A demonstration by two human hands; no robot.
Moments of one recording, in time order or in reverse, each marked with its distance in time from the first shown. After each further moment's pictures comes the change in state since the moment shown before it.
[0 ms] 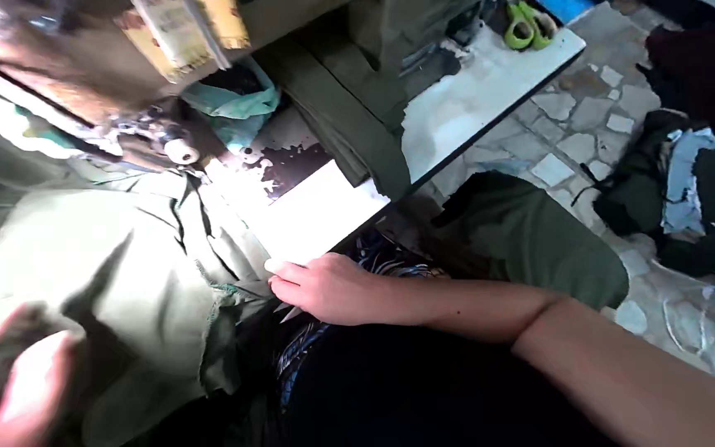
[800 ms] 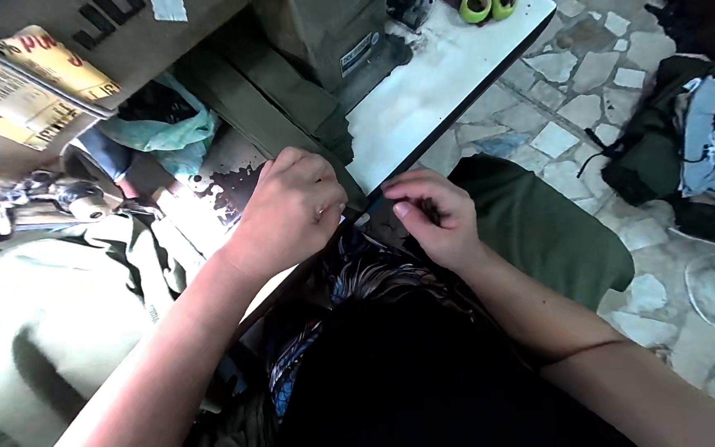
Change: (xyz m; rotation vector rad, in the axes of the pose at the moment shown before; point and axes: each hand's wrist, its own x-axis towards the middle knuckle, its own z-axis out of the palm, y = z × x) left_hand 0.190 0.220 0.138 -0.164 -0.155 0.817; right_hand -0.105 0.083 -0.103 0.299 0.746 0.255
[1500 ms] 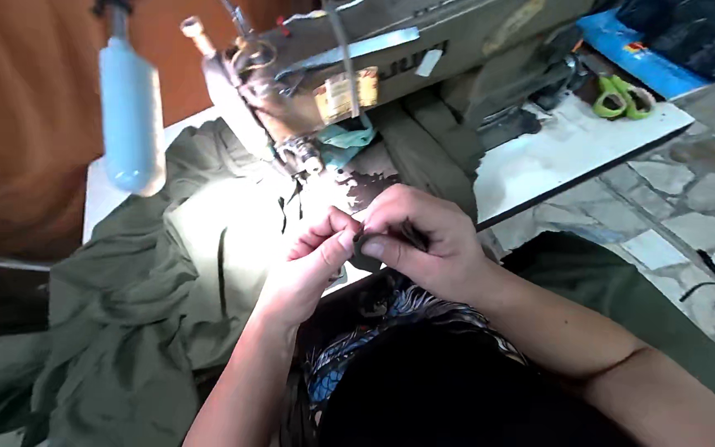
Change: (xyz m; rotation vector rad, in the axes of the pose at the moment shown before) left_hand -0.129 0.049 -0.063 -1.148 0.605 -0.297; right_hand 0.071 -0.105 0.121 0.341 -0.388 -0.306
